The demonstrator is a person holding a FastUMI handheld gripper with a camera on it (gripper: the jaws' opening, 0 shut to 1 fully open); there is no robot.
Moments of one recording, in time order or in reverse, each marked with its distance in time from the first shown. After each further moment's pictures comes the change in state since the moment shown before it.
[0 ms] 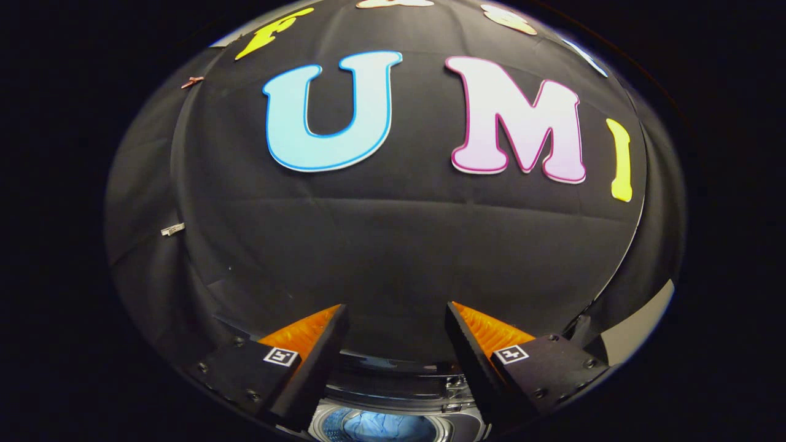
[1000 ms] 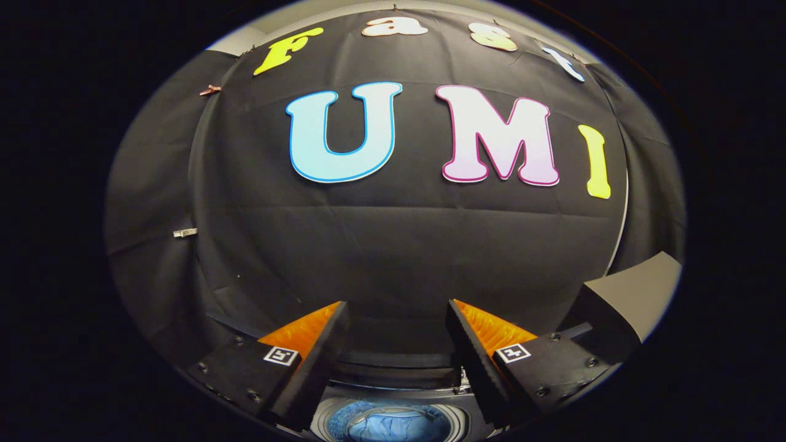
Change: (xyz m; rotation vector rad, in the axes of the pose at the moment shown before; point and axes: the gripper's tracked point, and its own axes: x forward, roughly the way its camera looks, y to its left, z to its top) arm -0.088 0.014 -0.039 -0.004 -0.197 -0.032
